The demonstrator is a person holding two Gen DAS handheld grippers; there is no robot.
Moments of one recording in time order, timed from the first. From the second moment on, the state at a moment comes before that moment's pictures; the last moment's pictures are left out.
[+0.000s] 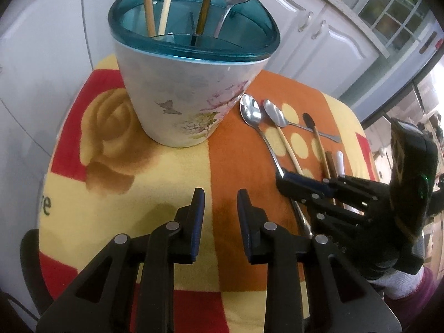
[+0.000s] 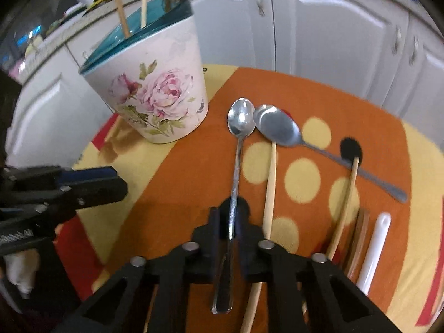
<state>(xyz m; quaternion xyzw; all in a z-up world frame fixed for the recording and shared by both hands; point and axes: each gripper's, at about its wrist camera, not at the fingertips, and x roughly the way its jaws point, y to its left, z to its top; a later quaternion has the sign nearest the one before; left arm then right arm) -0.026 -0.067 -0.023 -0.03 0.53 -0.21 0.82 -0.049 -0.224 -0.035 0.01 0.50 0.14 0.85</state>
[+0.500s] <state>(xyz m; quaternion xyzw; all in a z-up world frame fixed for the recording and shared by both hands) -0.026 -0.073 -0.036 -0.03 0.55 -0.22 0.80 -0.109 -0.217 -0.040 0.10 0.57 0.22 0.79</state>
